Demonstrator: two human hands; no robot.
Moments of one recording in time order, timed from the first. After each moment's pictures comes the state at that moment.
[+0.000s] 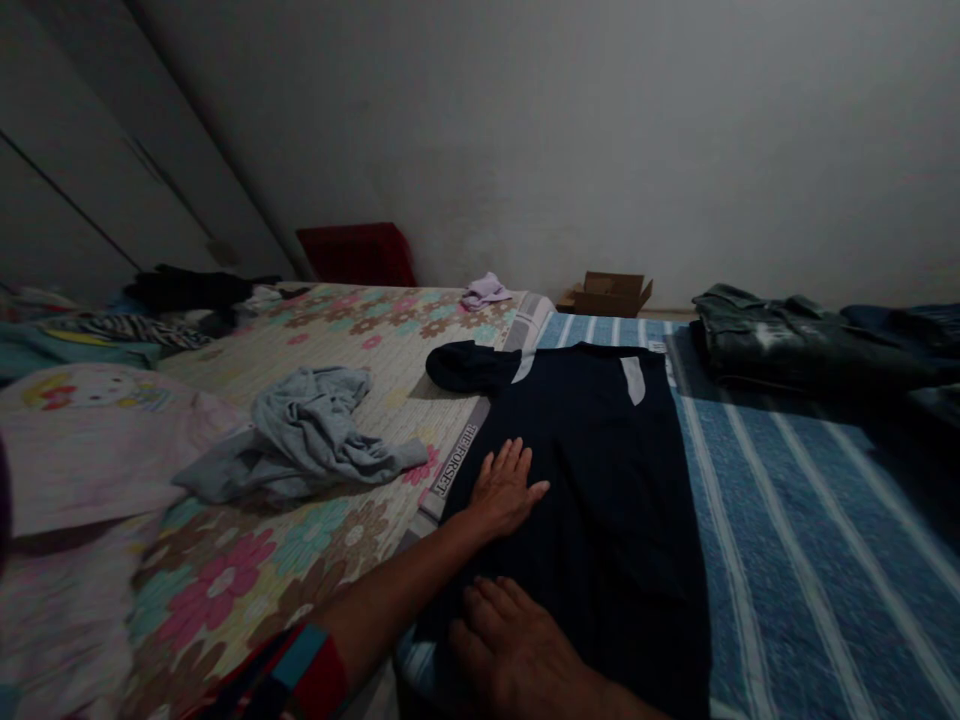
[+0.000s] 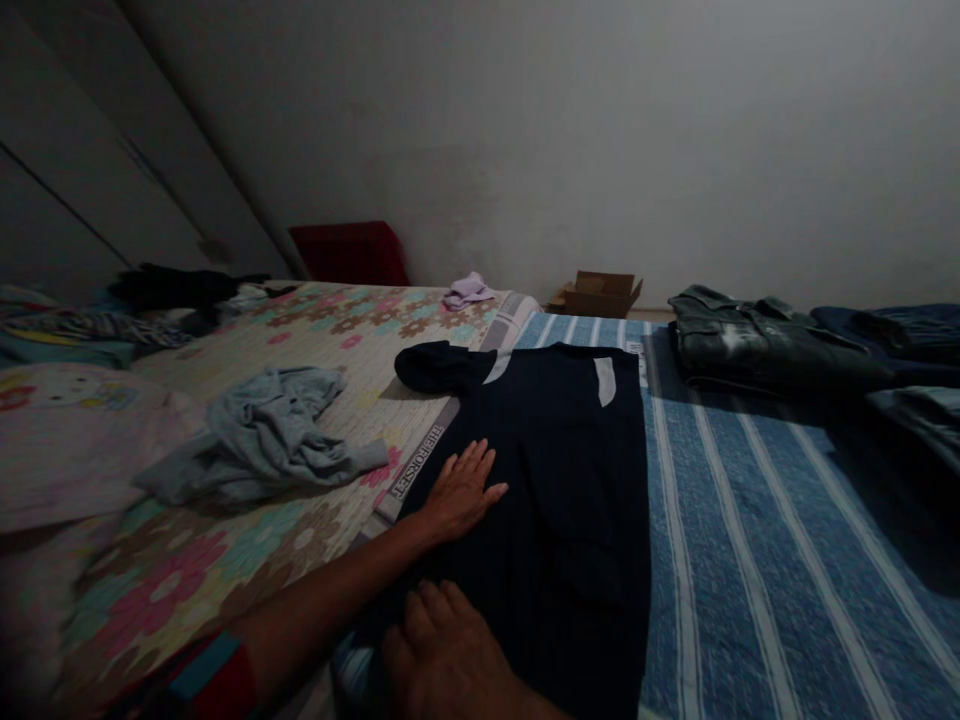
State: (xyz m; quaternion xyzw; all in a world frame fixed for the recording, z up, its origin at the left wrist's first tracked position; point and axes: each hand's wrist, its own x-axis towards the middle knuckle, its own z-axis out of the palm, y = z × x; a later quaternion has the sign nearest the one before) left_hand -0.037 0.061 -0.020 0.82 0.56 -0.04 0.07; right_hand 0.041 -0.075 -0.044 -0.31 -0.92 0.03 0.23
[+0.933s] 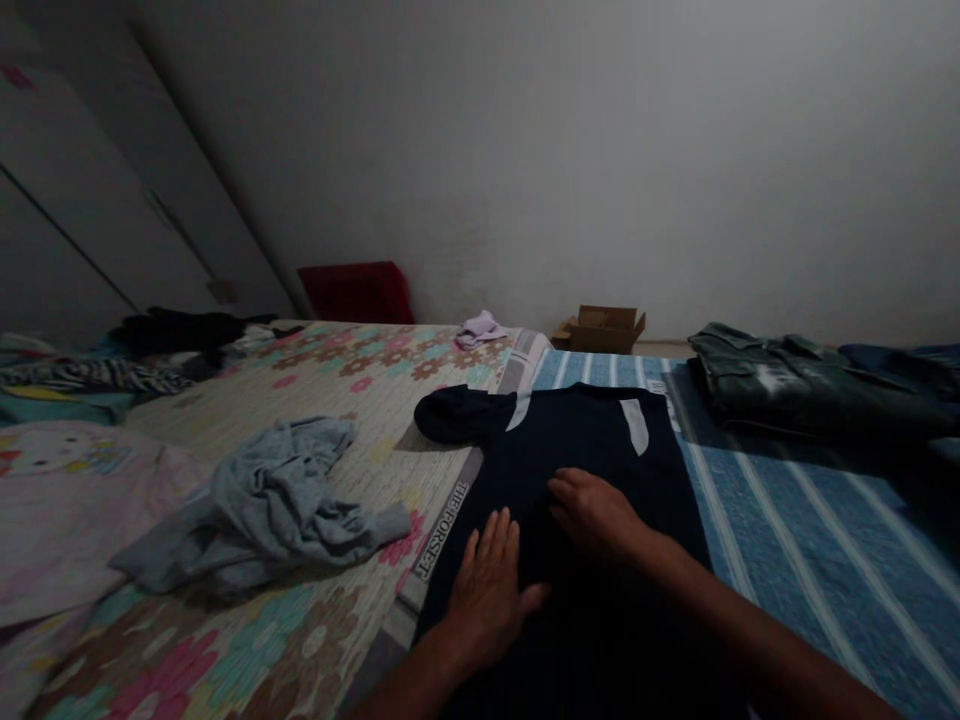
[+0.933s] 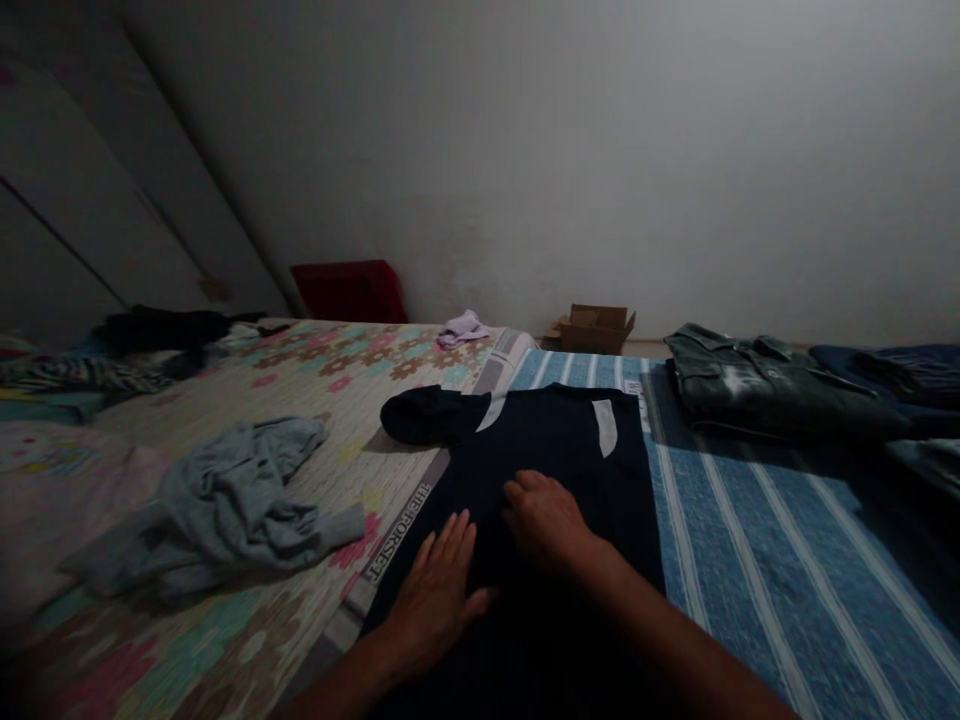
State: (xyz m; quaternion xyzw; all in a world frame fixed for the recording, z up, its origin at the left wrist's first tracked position) left_hand -0.049 0.042 -0.004 0.80 0.58 -0.07 0.11; right_hand 0.137 0.087 0.028 -0.50 -0.85 0.10 0.13
